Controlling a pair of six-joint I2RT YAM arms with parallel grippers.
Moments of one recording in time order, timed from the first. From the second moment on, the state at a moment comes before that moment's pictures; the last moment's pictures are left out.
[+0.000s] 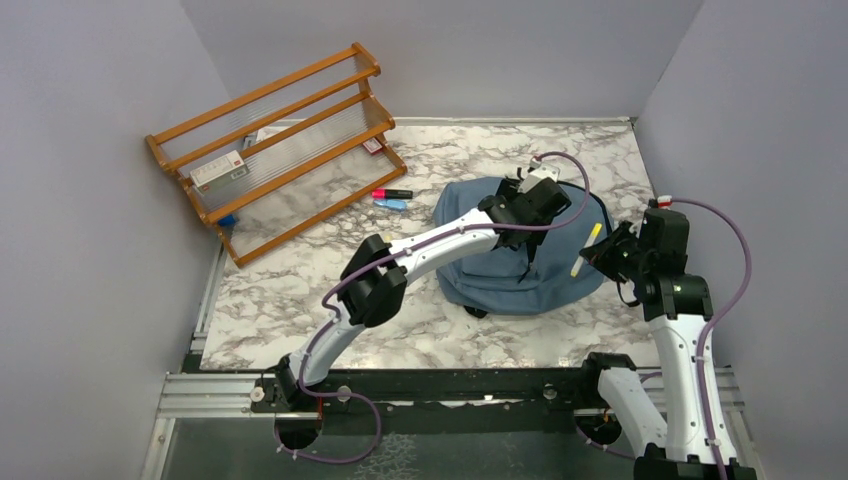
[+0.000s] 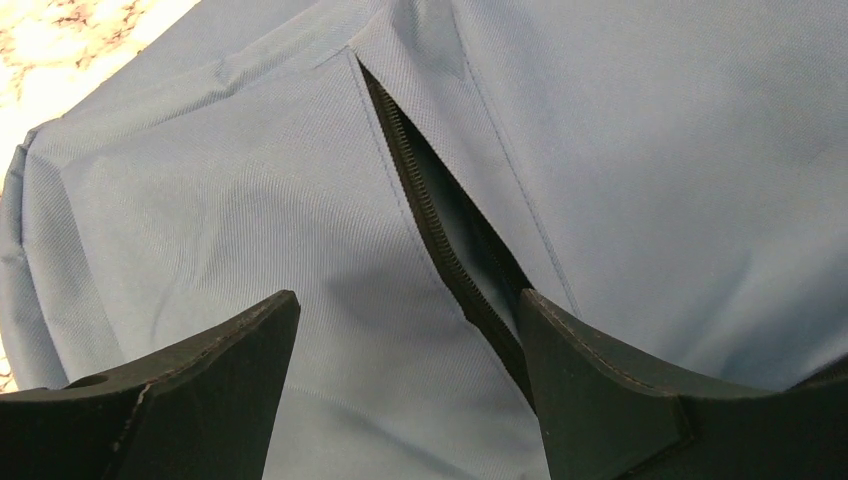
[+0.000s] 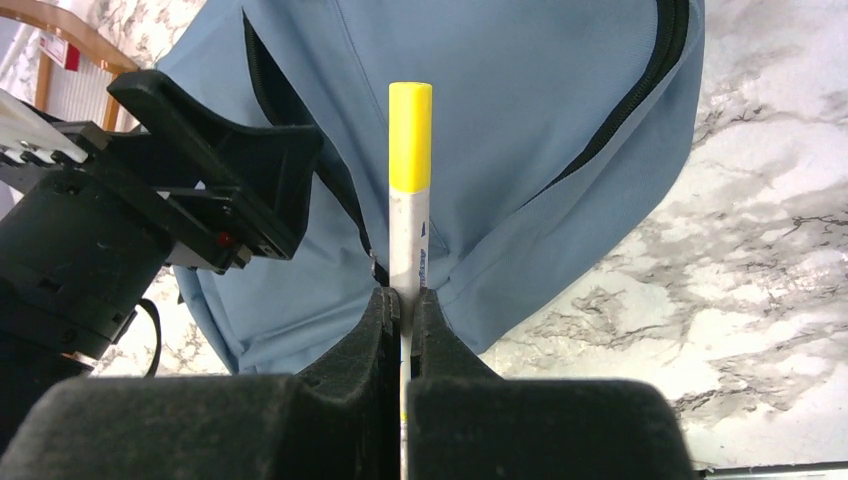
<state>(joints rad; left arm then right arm) -1.04 2.28 2.13 -0.66 -0.49 -0.40 -0.08 0.75 0.88 -0.83 -0.12 0.56</state>
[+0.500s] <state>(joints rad) -1.04 2.34 2.18 -0.69 -0.55 -0.35 -0.08 0.74 0.87 -0.83 -0.12 0.56</state>
